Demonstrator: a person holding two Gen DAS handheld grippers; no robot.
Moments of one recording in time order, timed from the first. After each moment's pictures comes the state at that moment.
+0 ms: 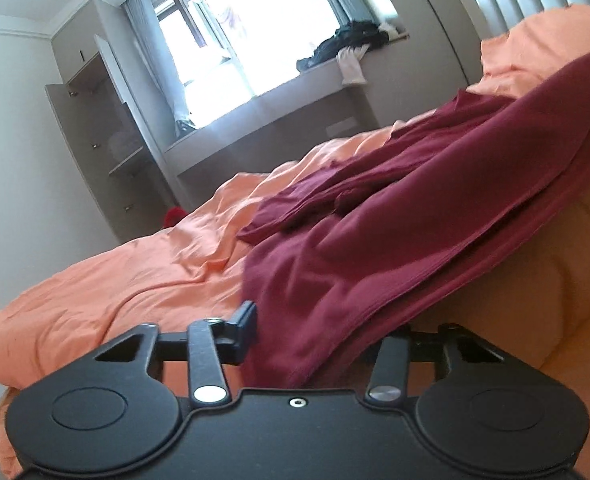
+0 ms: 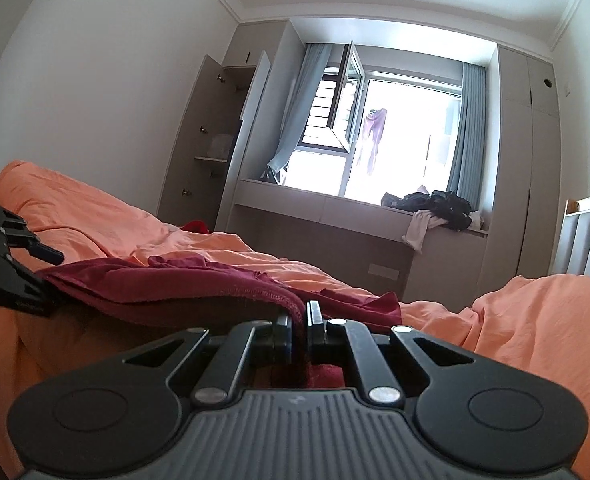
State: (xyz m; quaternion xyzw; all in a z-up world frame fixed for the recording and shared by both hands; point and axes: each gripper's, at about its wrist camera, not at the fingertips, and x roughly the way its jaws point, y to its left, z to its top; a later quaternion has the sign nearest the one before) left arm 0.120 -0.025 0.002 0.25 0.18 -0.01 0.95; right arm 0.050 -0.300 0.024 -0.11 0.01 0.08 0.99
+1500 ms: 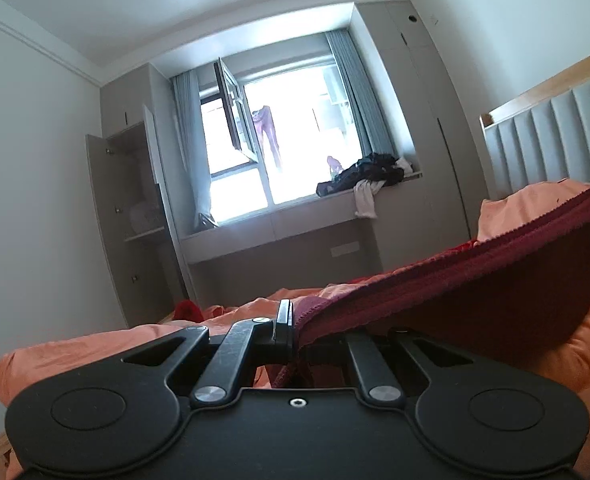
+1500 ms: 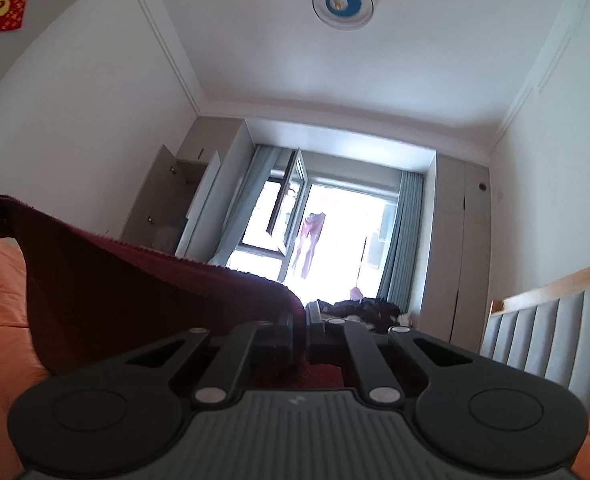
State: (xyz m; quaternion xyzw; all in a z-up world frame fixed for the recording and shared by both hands) left arm -0.032 -0.008 0.184 0.14 0.03 -0.05 0.99; right arm -0.062 -0.309 0.107 -0.11 -0.14 -0.01 0.98
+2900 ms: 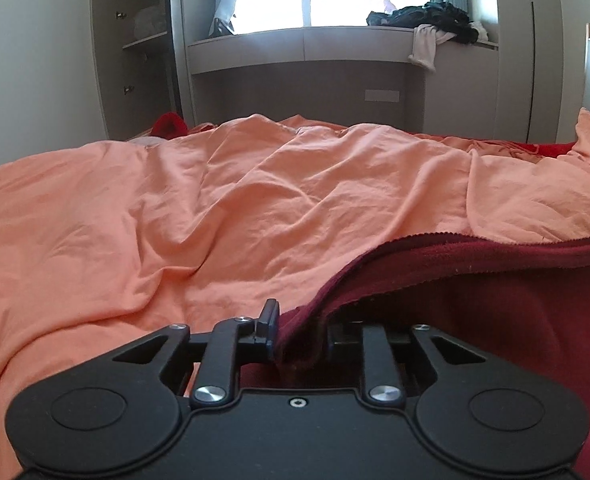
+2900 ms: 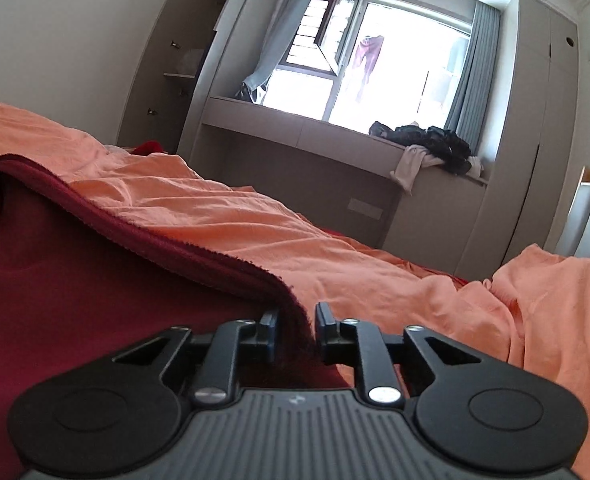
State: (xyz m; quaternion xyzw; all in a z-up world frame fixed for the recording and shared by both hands) left arm 0.340 -0.004 0.056 0.04 0.29 0.00 0.96; right arm 0.304 -0.313 0.015 -0.14 0.13 0.03 0.98
